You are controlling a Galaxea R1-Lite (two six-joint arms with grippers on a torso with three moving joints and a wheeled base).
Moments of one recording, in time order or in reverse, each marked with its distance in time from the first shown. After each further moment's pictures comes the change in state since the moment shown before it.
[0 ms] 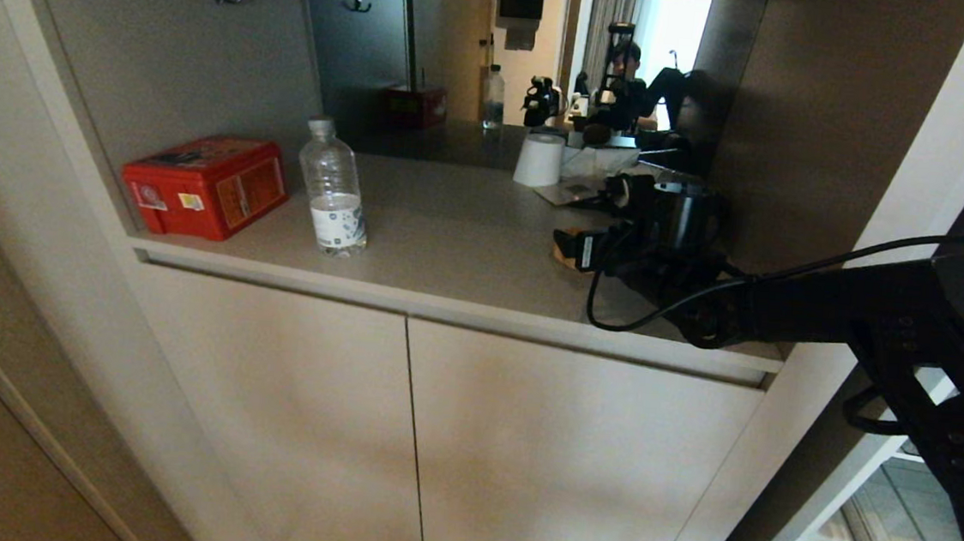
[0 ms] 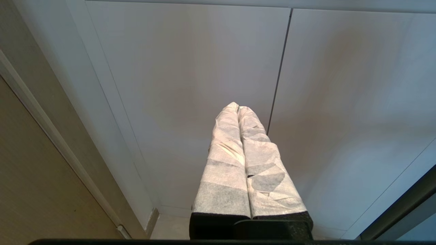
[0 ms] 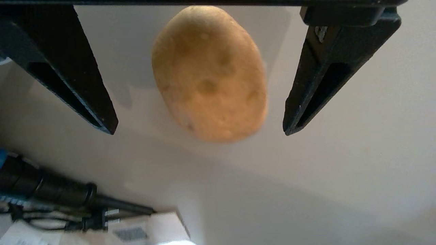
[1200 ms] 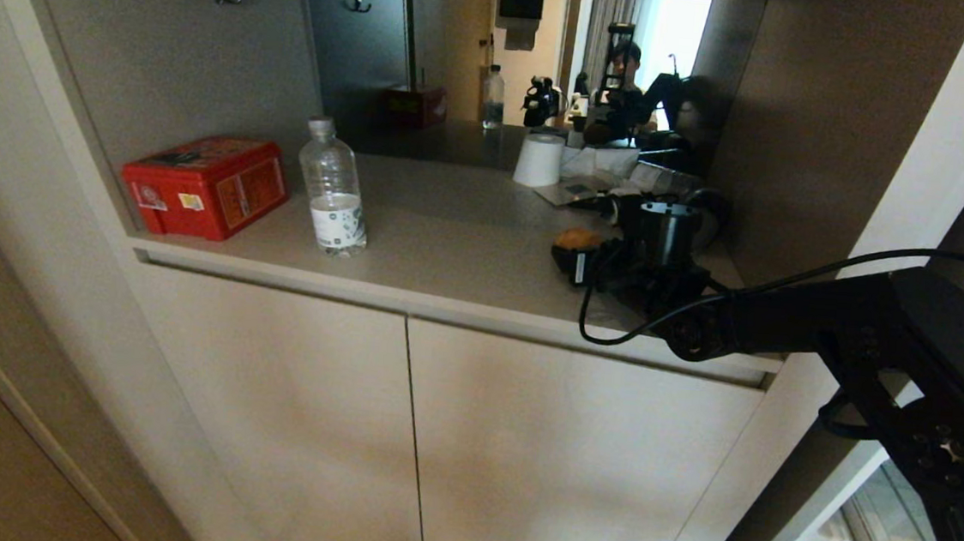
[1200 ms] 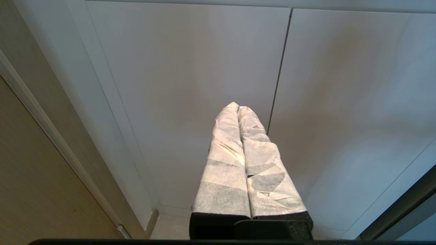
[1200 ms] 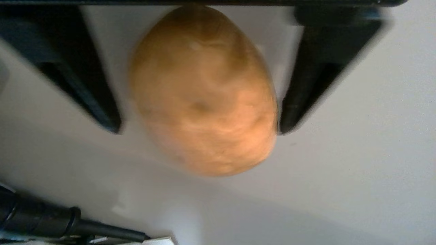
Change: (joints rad) left arm 0.000 0.000 0.000 0.000 0.000 0.000; right arm 0.000 0.053 -0.001 -0.025 -0.001 0.001
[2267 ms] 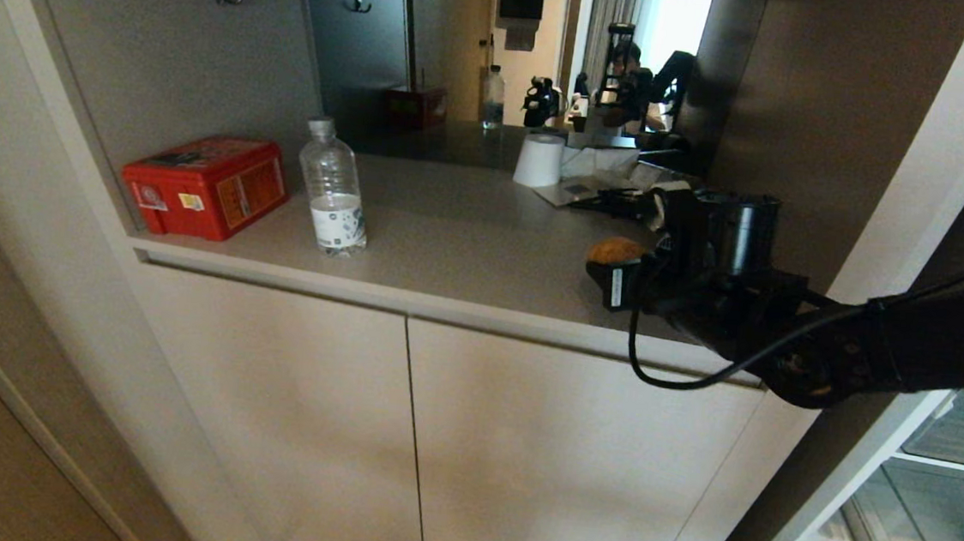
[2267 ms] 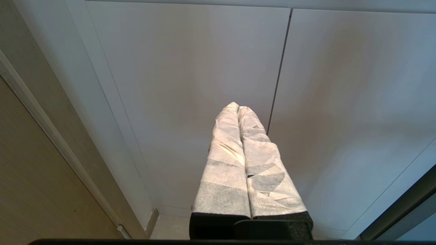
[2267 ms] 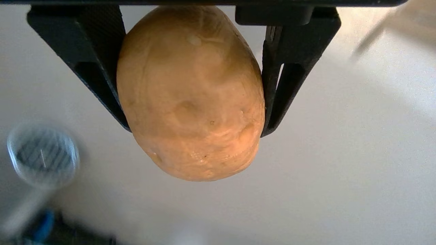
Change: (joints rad) left arm 0.000 0.000 0.000 0.000 0.000 0.000; right arm 0.081 -0.425 0.537 0.001 -0.120 -0.009
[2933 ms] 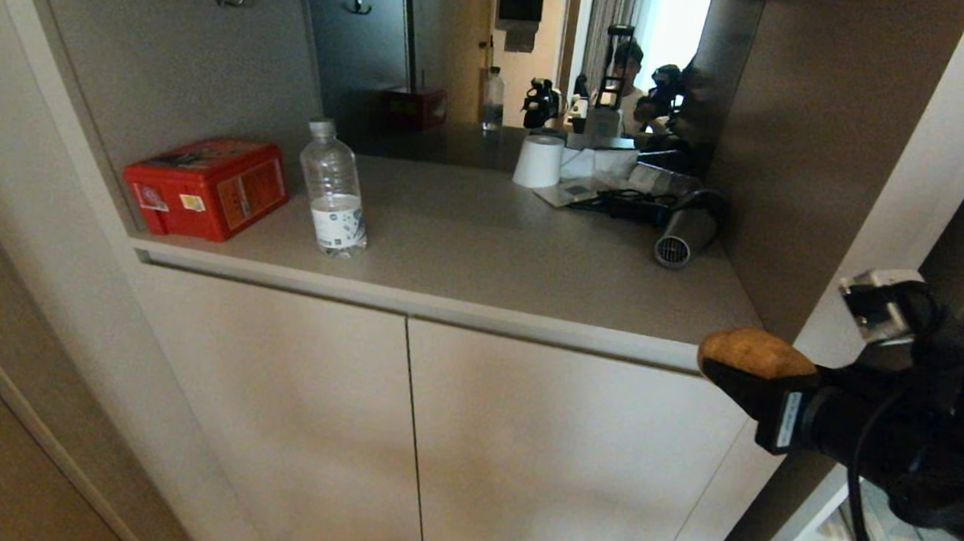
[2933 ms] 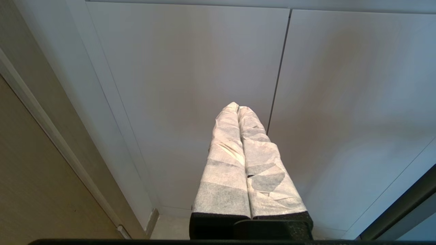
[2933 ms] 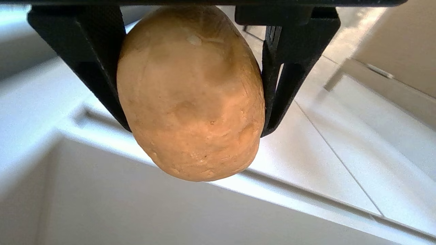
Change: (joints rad) left arm 0.000 0.000 0.000 0.000 0.000 0.000; right arm 0.035 -0.600 0.658 0.005 -0.025 0.149
